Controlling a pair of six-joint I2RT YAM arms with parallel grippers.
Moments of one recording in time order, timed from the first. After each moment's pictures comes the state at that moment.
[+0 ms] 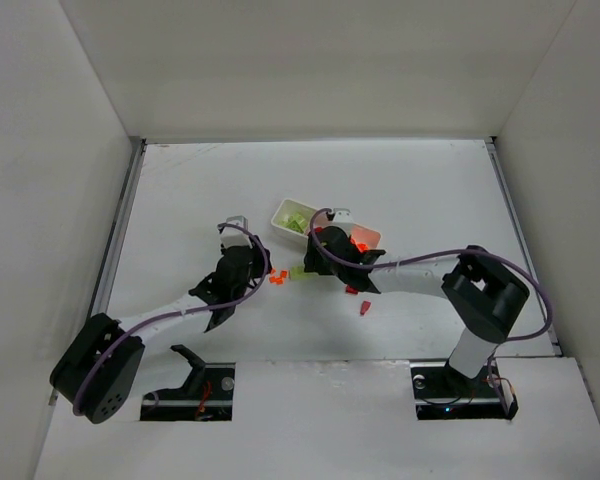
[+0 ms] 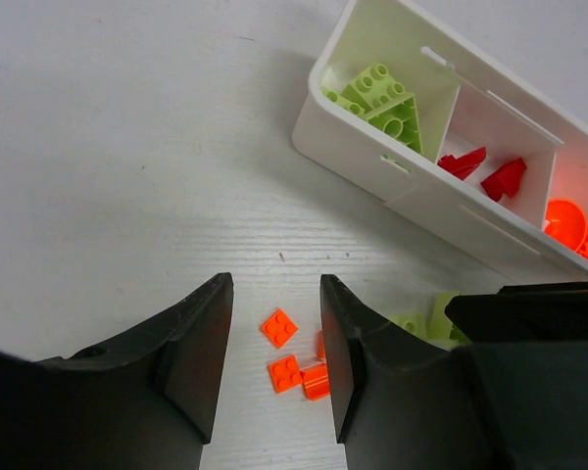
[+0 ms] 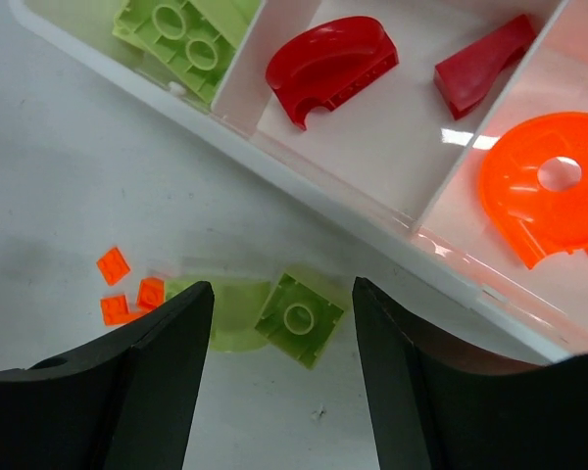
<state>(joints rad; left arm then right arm) -0.62 1.16 0.36 0.36 -0.40 -0.55 0.88 1.72 0.93 0.06 0.37 0.73</state>
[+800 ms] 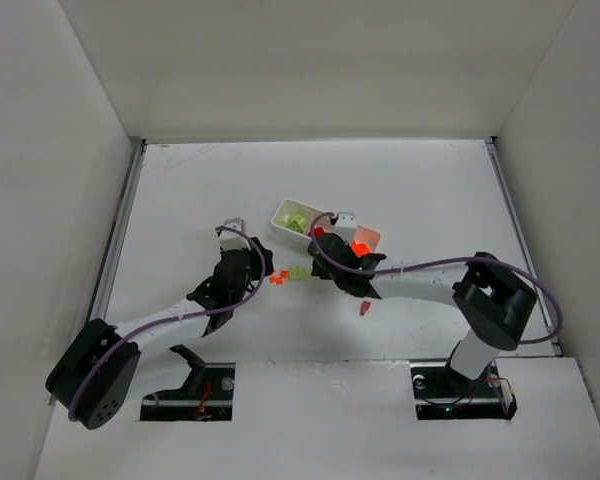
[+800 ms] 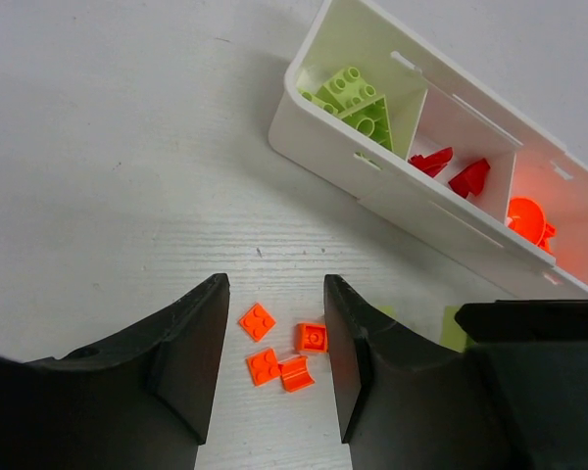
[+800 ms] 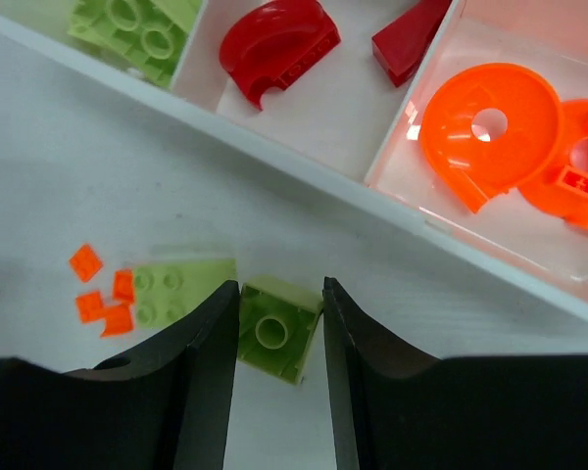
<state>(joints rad) -0.63 1.12 0.32 0.41 -0.38 -0.58 0.94 1.69 0.95 -0.06 0.52 0.81</state>
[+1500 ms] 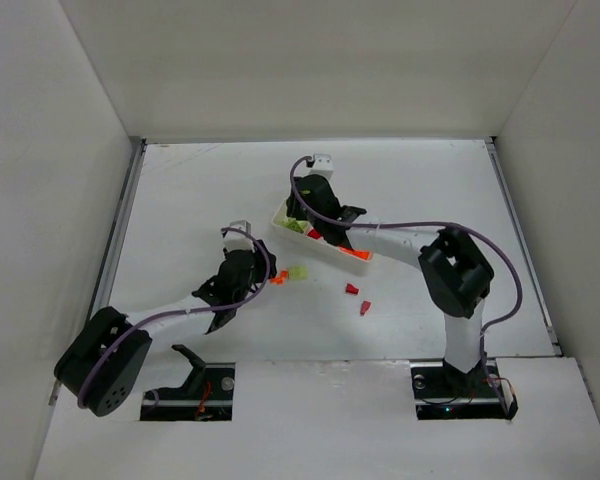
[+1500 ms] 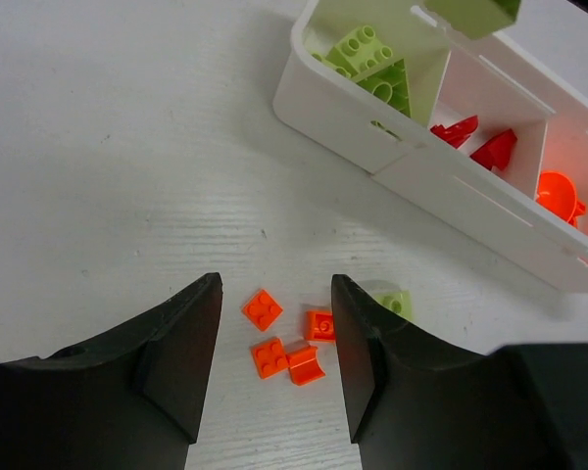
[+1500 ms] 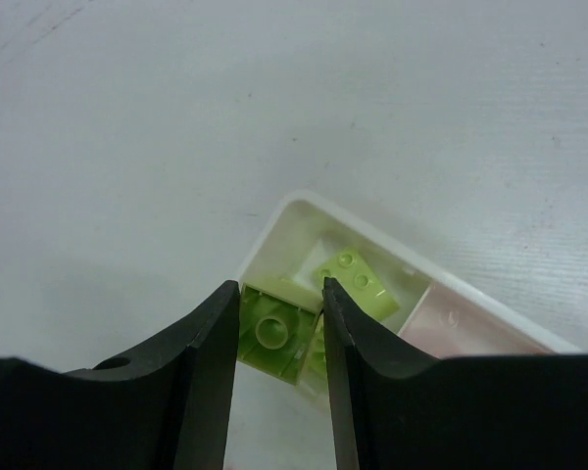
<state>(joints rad) -0.63 1.19 0.32 0.43 -0.35 -0.59 0.80 1.94 1.41 0.08 0.41 0.56</state>
